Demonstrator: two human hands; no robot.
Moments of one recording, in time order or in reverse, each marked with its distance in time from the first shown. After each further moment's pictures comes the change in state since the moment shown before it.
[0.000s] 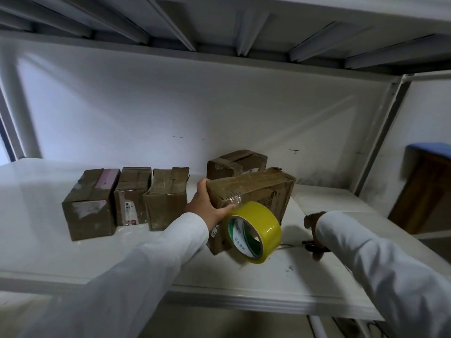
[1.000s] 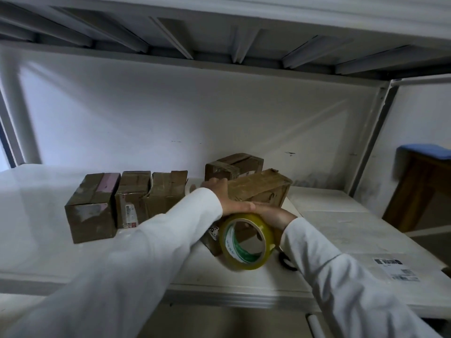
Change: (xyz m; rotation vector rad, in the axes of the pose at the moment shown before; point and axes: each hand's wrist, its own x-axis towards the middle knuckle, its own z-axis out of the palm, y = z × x) left_hand -0.001 0.068 -0.020 0.543 -0.286 -0.030; right_hand -0.037 -0.079 -0.012 1.326 -0.100 -0.427
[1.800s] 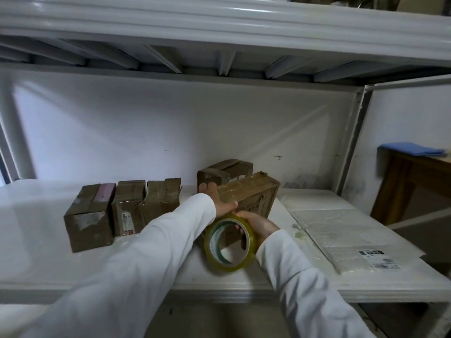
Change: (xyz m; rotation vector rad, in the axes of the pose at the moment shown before) left_hand -0.011 0.016 0.006 -0.018 0.050 -0.100; right_hand -0.022 0.007 0.025 0.442 0.126 0.157
